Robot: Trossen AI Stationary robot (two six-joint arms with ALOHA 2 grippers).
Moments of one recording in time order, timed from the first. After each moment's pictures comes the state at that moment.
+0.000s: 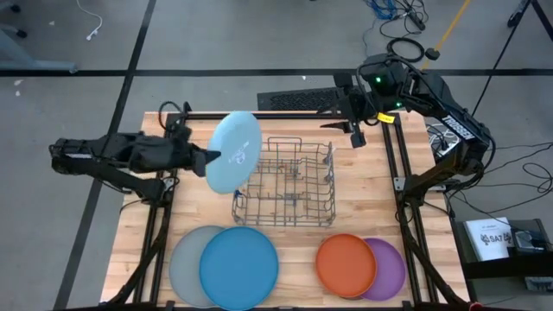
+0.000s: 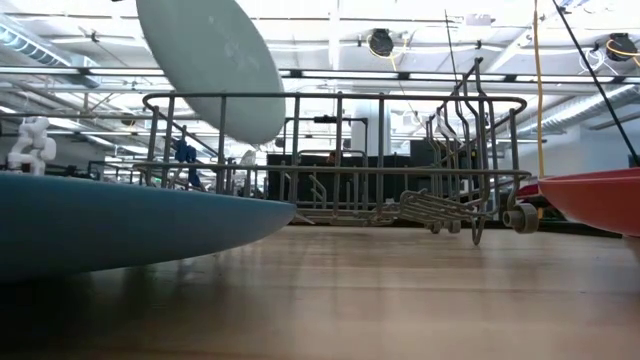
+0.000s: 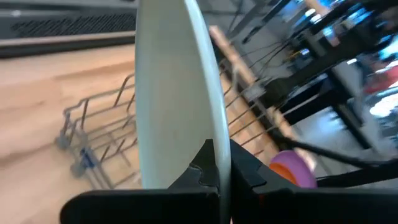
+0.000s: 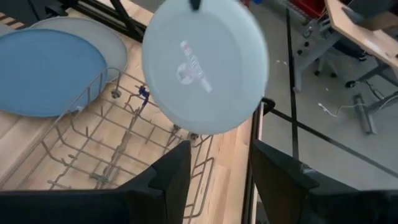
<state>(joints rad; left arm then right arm) -0.16 0.91 1.21 -0.85 -0.46 -1.01 -0.37 1.46 2.01 -1.10 -0.29 -0.67</state>
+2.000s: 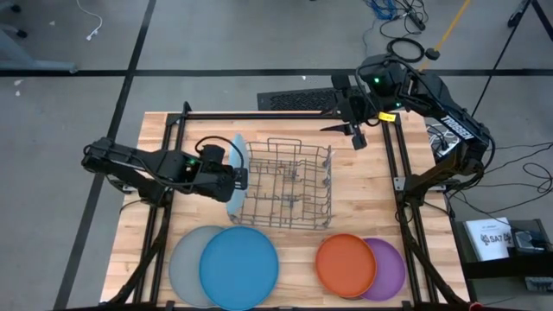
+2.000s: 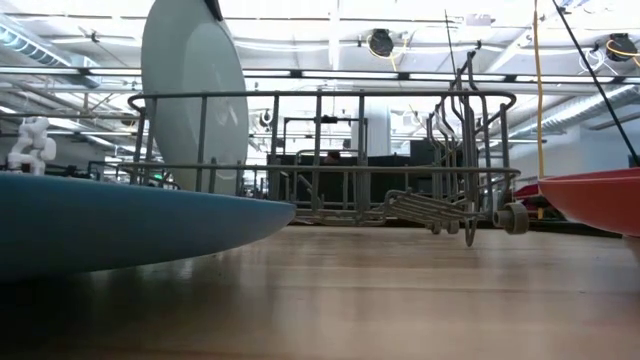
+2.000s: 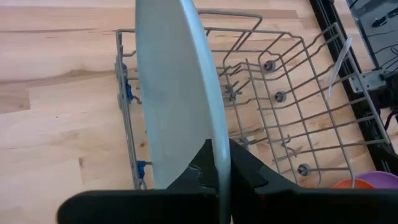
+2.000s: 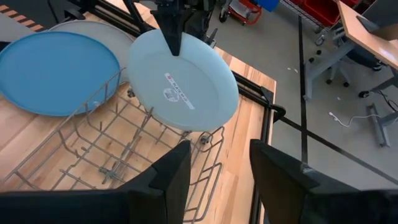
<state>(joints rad) -0.27 1.42 1.51 -1.28 -0.54 -1.56 -0.37 1.46 2.00 -1.10 -0.35 -0.70</state>
